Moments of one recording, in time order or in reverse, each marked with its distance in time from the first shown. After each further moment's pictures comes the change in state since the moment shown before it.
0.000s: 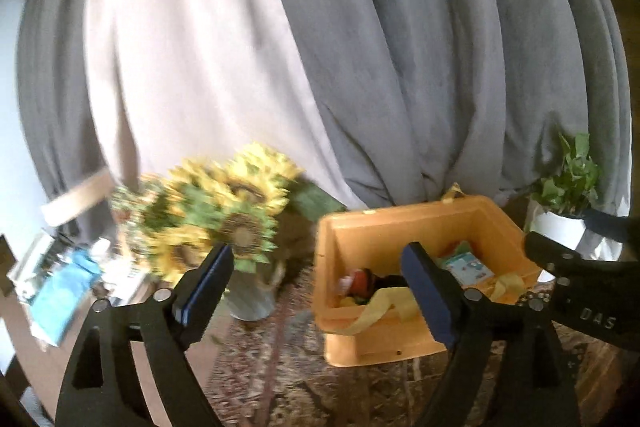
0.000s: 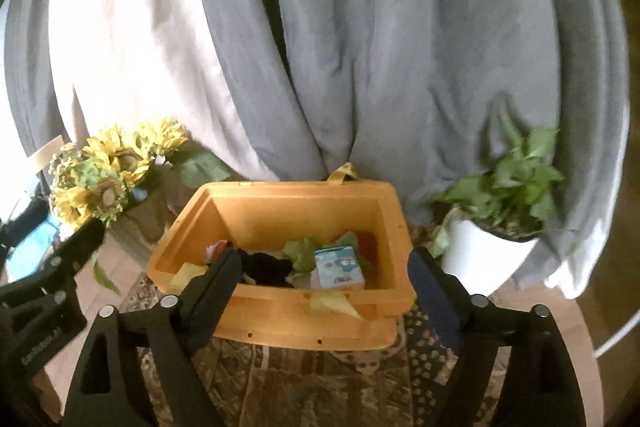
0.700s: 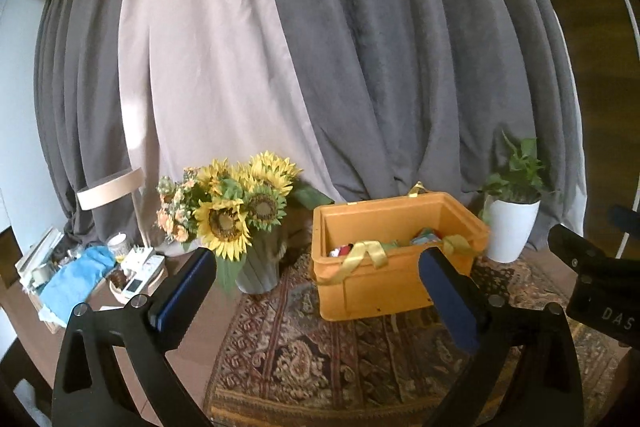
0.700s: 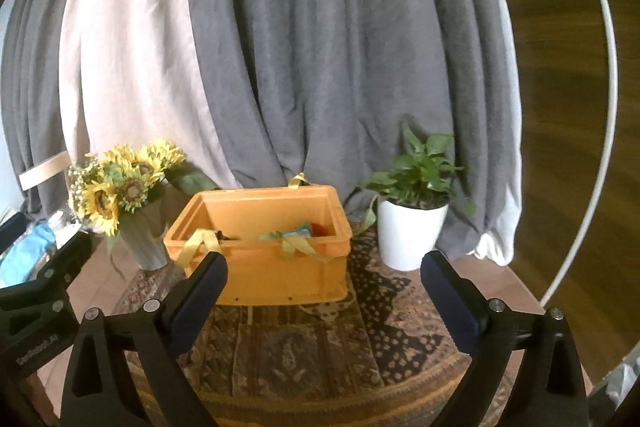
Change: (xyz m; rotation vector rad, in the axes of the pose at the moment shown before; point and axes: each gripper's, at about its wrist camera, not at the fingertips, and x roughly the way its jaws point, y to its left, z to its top) left arm -0.127 0.008 -0.049 -0.013 -0.077 -0.058; right arm -0.143 0.013 -0.070 0.048 -0.149 -0.159
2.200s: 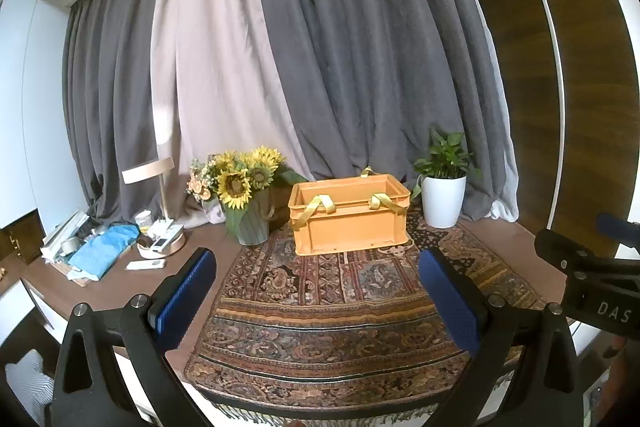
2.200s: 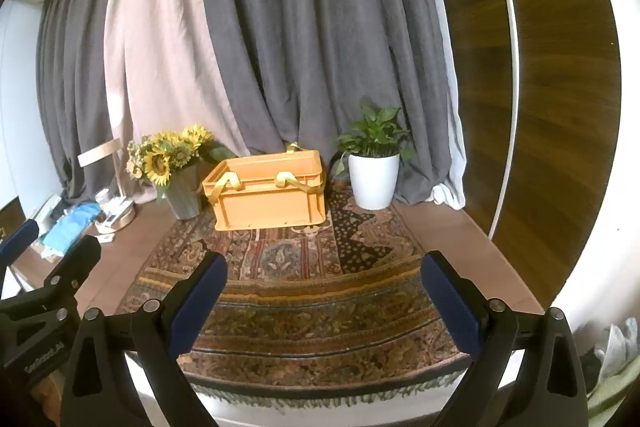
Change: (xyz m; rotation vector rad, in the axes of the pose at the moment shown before) left arm -0.225 -0.049 -0.065 -0.002 -0.034 -0.017; right arm -0.208 -0.082 -0.089 0.042 0.015 0.076
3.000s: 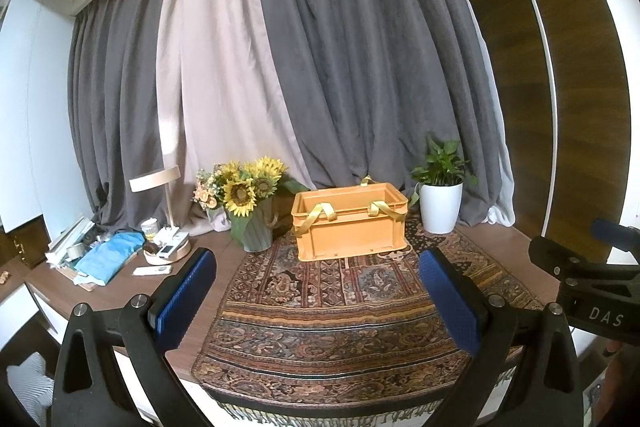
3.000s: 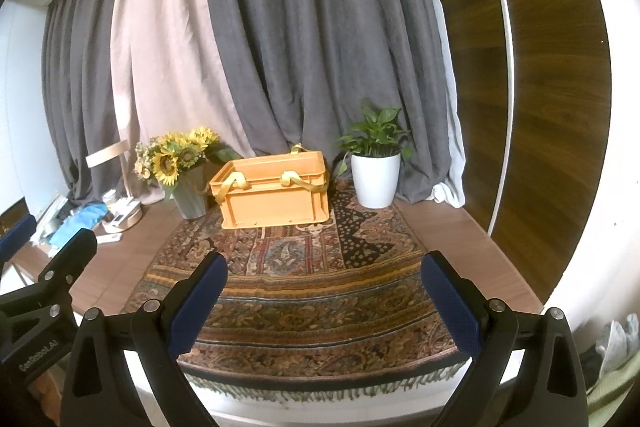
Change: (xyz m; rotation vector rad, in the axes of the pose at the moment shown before) left arm -0.025 -0.002 0.002 0.005 -0.033 0.011; right arm -0.019 -0.004 -0.005 0.002 -0.007 0.018
